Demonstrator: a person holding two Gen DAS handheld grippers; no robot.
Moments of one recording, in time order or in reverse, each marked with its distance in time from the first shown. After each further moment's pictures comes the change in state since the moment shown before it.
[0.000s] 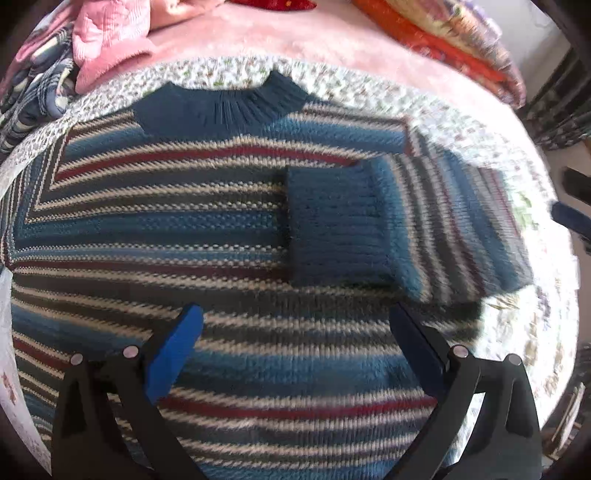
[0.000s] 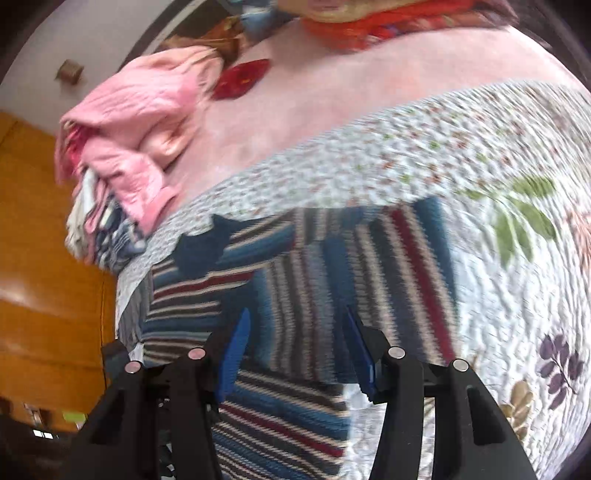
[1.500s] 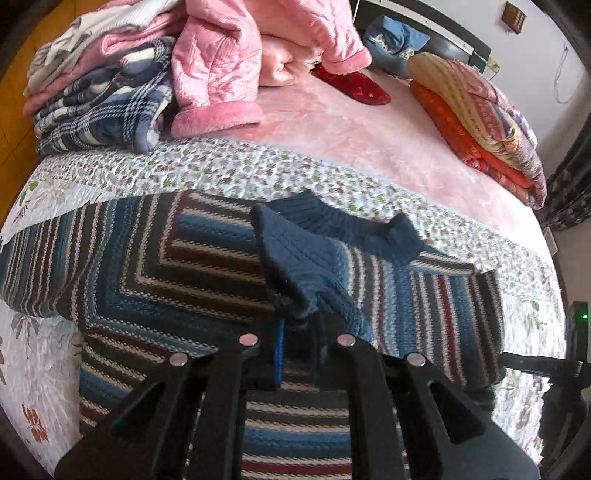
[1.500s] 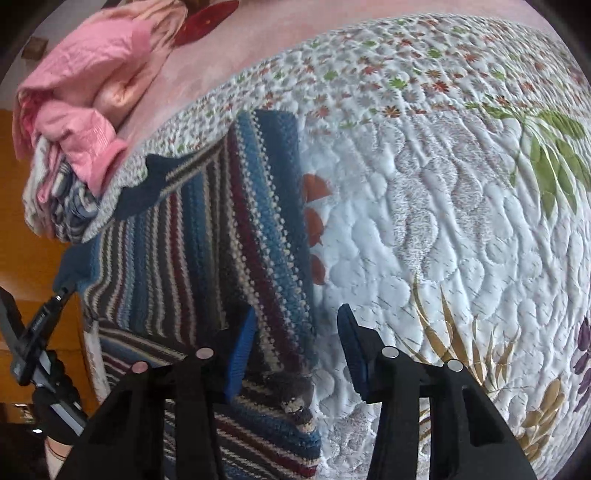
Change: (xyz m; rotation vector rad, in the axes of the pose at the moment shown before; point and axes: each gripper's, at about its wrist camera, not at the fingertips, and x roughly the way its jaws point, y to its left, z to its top) left arm -0.062 0.159 0.048 -0.147 -0.260 -0.013; right arm 0.078 -0.015 -0.026 -0.015 0.173 -0.102
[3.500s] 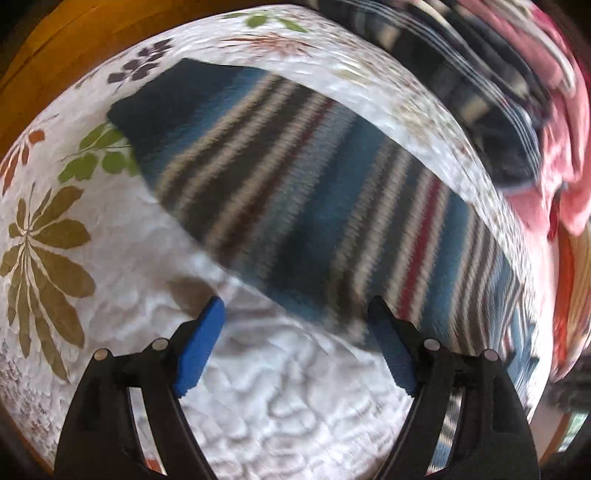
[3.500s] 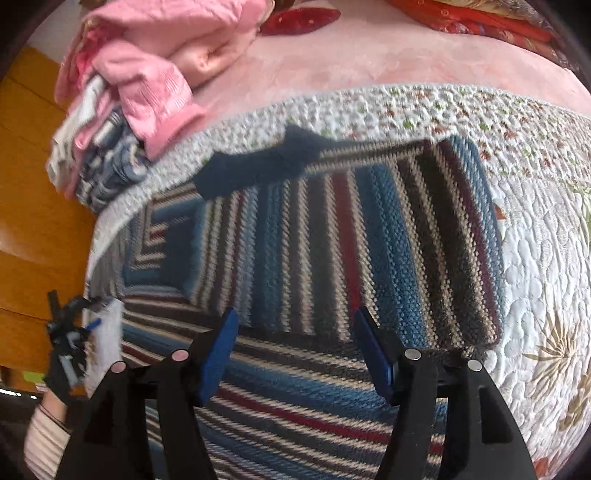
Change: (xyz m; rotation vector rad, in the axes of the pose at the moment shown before) left arm -0.013 0.417 -0.048 -0.733 0.146 0.116; right arm 0.020 0.160 -0.037 -0.171 -0.088 -0.017
